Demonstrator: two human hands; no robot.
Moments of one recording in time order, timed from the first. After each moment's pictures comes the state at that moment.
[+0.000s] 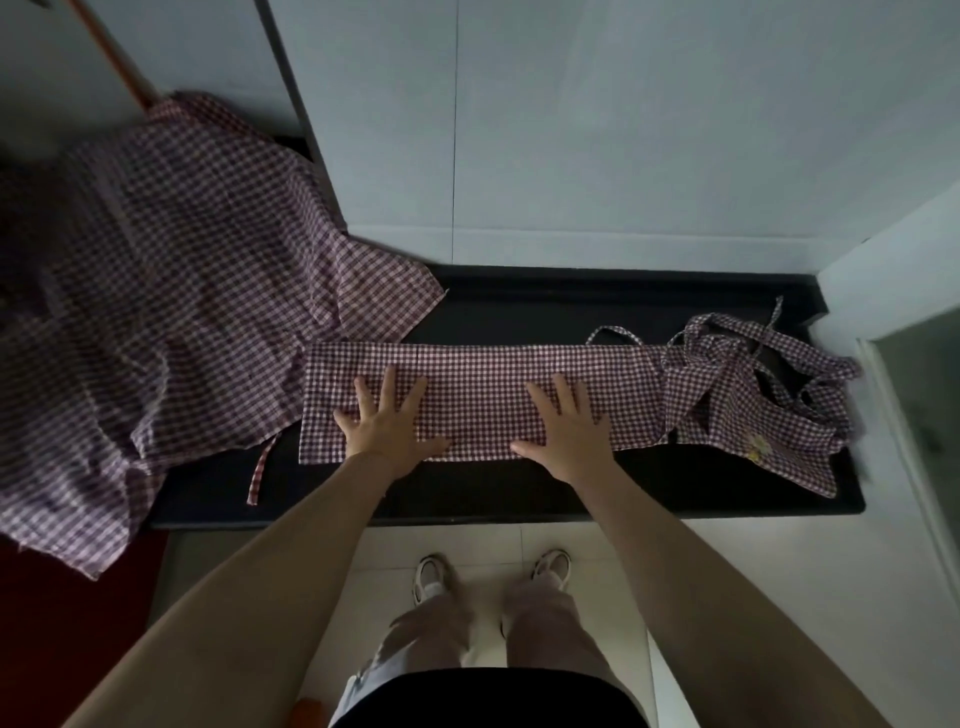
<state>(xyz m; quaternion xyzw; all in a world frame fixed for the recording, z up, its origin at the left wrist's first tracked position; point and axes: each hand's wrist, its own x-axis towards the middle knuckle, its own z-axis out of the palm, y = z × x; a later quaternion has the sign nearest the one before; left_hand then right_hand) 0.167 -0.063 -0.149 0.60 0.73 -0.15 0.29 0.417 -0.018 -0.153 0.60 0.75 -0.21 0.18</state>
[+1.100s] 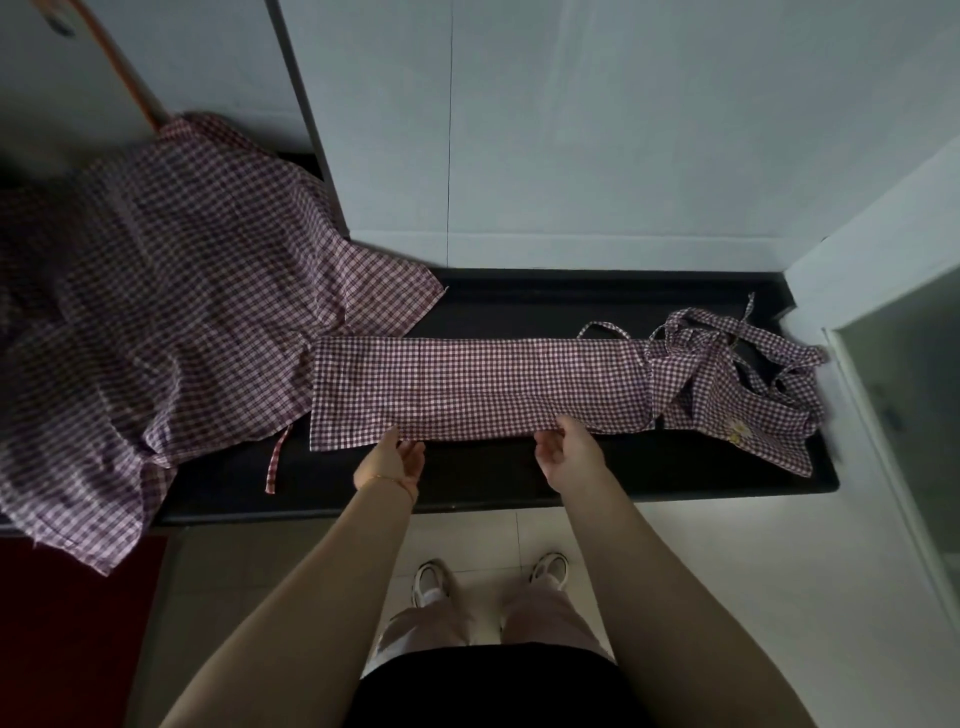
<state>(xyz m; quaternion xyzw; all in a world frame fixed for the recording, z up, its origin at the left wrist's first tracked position) 0.198 -0.106 -0.152 -0.24 0.62 0.51 0.55 0.400 -0.062 -0.110 0.68 -0.08 -0.61 -0.39</state>
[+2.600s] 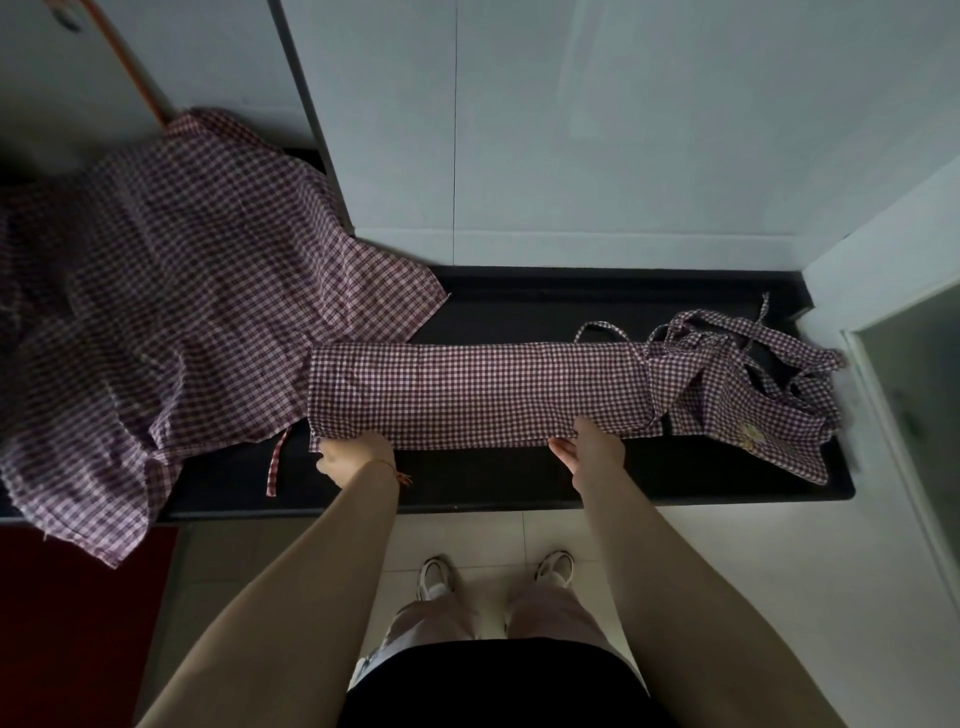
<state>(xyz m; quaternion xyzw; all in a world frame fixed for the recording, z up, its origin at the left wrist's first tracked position) 0.172 -0.095 -0.140 0.09 0.92 0.22 0.30 0.425 -0.045 -0.146 0.73 0.03 -0.57 -0.37</state>
